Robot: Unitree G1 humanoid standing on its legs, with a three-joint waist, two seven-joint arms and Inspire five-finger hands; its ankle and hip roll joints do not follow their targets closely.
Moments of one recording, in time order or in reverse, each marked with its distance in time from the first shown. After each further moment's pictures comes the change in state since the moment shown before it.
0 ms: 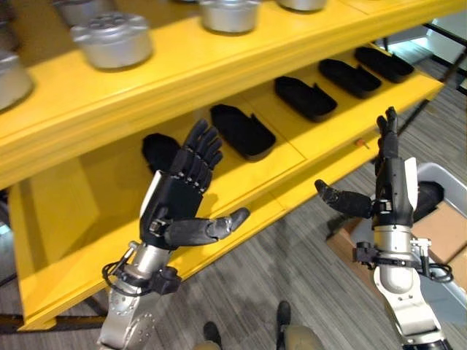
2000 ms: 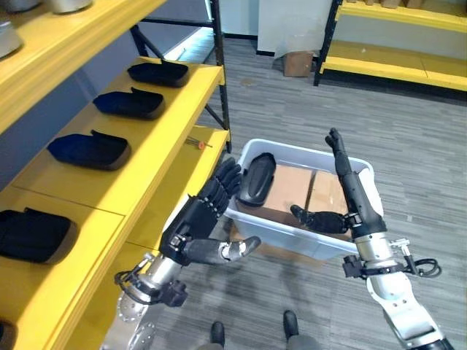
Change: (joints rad) left arm 0.037 0.036 -0.066 0.086 0.026 0.041 -0.060; right arm -0.002 -0.085 0.096 0.071 -0.054 -0.100 0.152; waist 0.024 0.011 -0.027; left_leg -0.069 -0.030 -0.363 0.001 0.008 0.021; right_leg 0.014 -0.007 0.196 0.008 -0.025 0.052
